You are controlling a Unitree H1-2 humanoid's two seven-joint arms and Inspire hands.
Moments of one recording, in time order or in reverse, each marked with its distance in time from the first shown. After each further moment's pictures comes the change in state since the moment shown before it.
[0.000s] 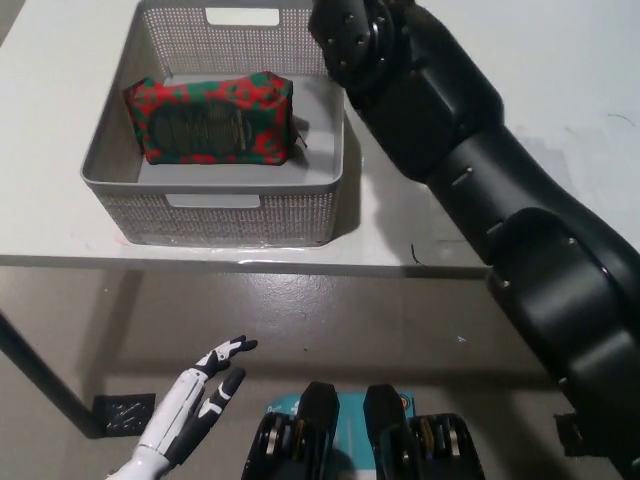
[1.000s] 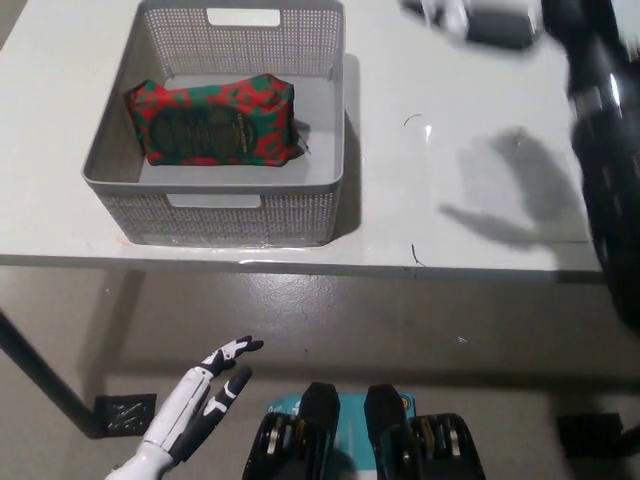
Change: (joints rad) left_arm -0.015 0.008 -0.008 0.016 0.001 0.001 -0.013; right_arm 0.673 -0.304 -0.192 -1.056 0.080 0.109 0.155
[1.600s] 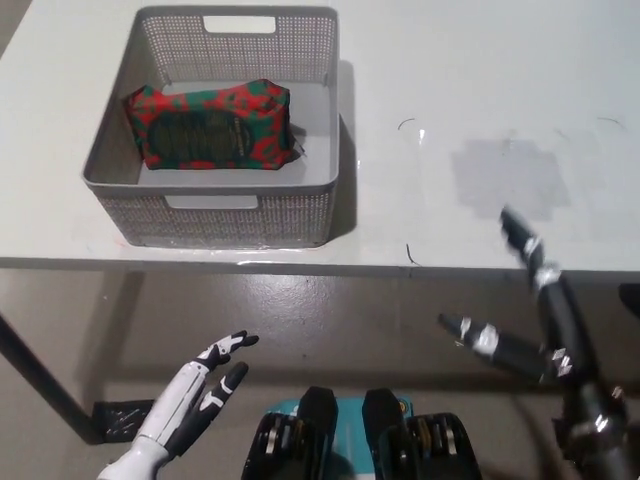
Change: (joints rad) left_arm -0.011 0.010 0.010 0.003 0.010 -0.001 0.000; right_arm 0.657 0.183 -0.060 0.050 0.313 -0.268 0.019
